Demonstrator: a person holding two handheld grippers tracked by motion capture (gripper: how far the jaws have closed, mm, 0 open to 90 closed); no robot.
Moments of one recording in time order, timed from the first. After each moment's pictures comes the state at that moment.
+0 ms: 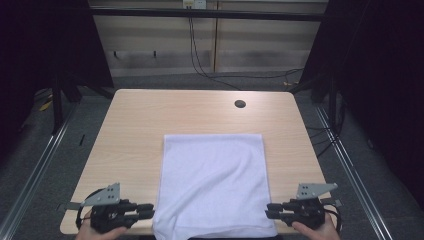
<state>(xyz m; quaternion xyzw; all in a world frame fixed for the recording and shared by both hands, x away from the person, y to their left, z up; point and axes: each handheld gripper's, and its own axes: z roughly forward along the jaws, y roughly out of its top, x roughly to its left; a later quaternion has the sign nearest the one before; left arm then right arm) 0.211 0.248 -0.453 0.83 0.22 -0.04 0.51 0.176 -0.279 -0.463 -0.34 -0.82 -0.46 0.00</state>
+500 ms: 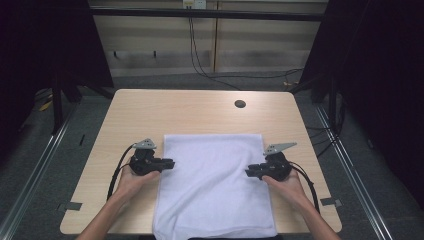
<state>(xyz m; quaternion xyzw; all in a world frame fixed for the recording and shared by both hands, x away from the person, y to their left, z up) 0.363 0.190 -0.499 0.83 0.34 0.00 0.44 0.306 -0.242 -0.486 -0.38 -0.83 -0.40 -0.04</state>
